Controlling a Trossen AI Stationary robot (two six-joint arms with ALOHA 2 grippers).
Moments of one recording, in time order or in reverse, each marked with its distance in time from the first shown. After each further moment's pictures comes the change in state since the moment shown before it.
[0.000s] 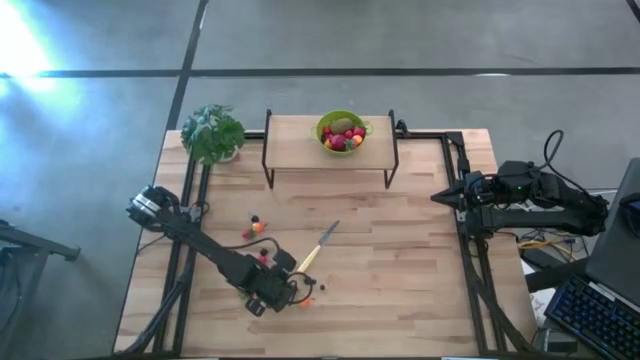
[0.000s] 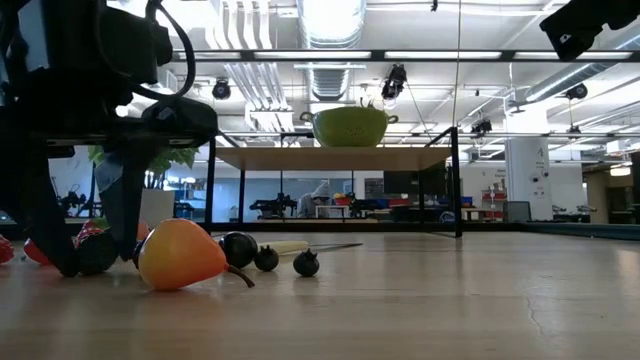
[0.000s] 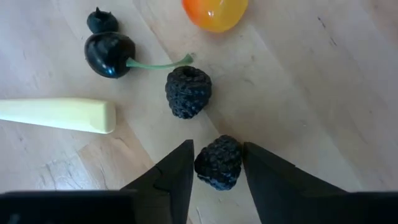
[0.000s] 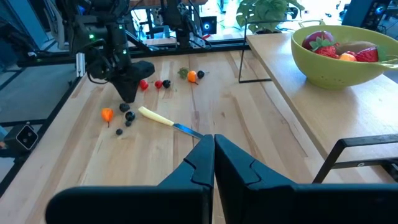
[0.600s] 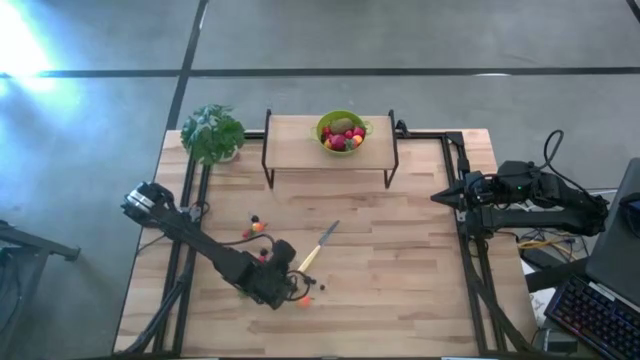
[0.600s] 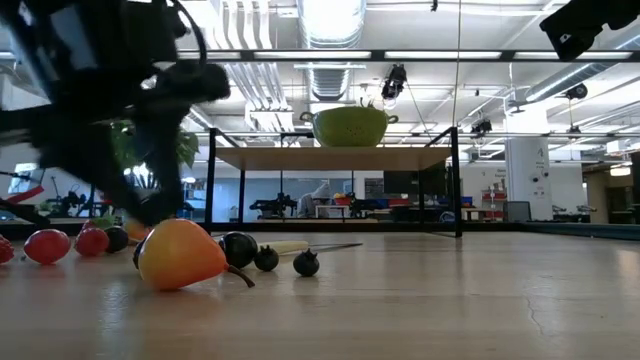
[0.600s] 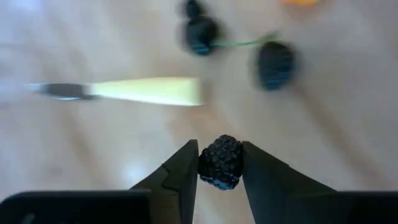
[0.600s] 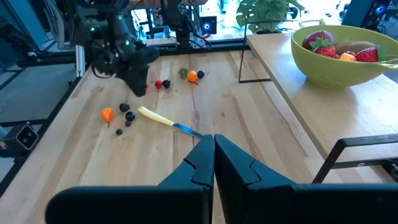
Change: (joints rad) left arm 0.001 -0.064 -0.004 -0.062 -0.241 0.078; right arm 0.000 0.000 0.000 0.000 0.000 0.000
